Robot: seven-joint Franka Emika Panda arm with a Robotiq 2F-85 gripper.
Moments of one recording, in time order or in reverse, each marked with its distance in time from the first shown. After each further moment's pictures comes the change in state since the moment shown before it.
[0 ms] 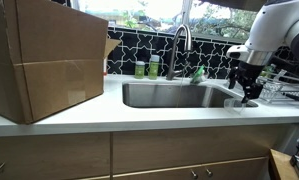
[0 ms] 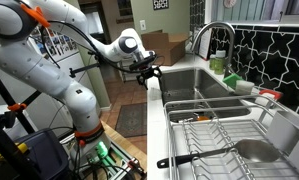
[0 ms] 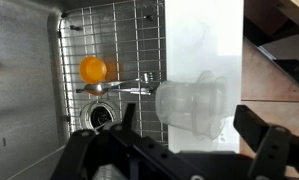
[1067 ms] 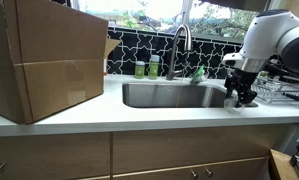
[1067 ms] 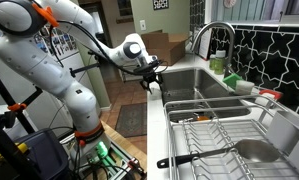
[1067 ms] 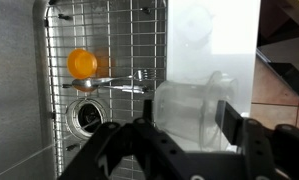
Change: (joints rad) arm -0.006 0.084 -0.032 -0.006 0.001 0.087 -0.058
